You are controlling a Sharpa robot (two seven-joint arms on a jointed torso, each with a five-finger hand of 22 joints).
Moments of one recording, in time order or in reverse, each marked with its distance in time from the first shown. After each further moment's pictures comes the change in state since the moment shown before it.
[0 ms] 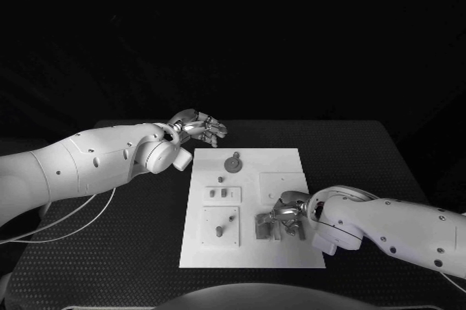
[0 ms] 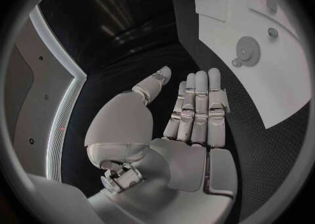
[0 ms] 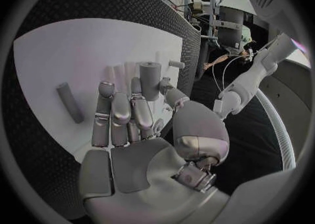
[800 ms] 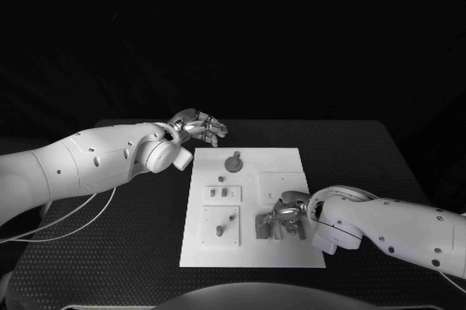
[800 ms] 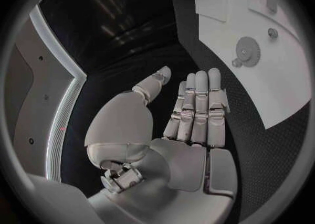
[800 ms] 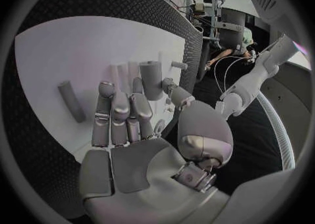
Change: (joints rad) left arm 0.000 -0.001 0.000 0.000 0.000 0.003 -0.001; left_hand 0.000 0.000 -0.003 0.003 0.000 0.000 0.000 0.000 -0.001 0.001 -0.001 0.000 0.000 0.000 0.000 0.000 0.001 -0.007 0.000 0.000 -0.004 0.001; right arm -0.004 0.009 0.000 -0.017 -0.019 0.011 0.000; right_hand -0.060 -0.147 0.110 0.015 0.008 -0.016 0.006 -0.020 0.006 -0.070 0.021 -0.098 -0.092 -0.065 0.005 -0.004 -0.054 0.000 -0.023 0.016 -0.001 0.000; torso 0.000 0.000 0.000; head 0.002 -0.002
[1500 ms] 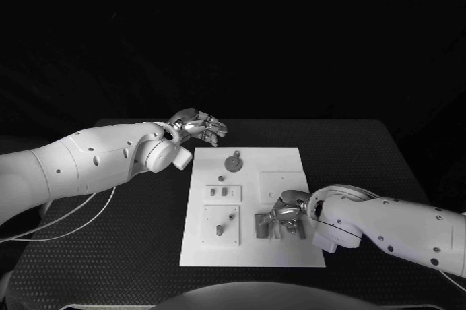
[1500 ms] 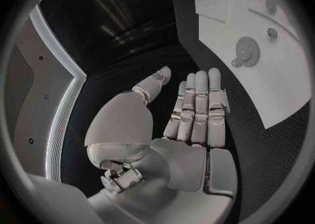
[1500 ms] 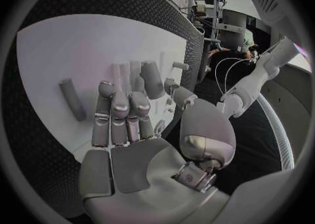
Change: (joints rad) left arm 0.000 -0.001 0.000 0.000 0.000 0.002 -0.001; left_hand 0.000 0.000 0.003 0.003 0.000 0.000 0.000 0.000 -0.002 -0.003 0.003 0.000 0.000 0.000 0.000 0.000 0.001 0.001 0.000 0.000 0.000 0.002; right arm 0.000 0.002 -0.001 -0.006 -0.016 0.009 0.001; right_hand -0.015 -0.081 0.032 0.105 0.000 -0.013 0.010 -0.017 0.013 -0.063 -0.004 -0.044 -0.040 -0.022 0.005 0.007 -0.021 0.000 -0.011 0.004 -0.004 0.001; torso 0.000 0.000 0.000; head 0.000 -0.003
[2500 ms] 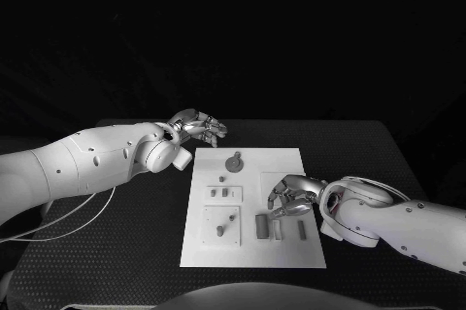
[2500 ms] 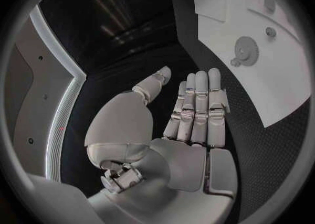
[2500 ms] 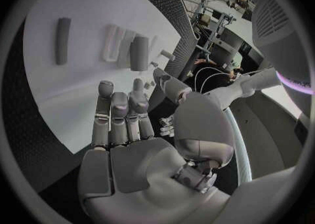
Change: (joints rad) left arm 0.000 -0.005 0.000 0.000 0.000 0.005 -0.001; left_hand -0.003 0.003 0.000 0.000 0.000 -0.001 -0.001 0.000 0.000 0.000 0.000 0.000 0.000 -0.001 0.001 0.000 0.001 0.005 -0.002 0.002 0.000 0.001; right arm 0.037 -0.090 -0.002 0.061 -0.269 -0.100 0.304; right_hand 0.229 0.031 -0.010 -0.188 0.000 -0.044 0.019 -0.009 0.024 -0.056 0.016 -0.025 -0.018 -0.051 0.016 0.017 -0.024 0.000 -0.045 0.011 -0.008 0.000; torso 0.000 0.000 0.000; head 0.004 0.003
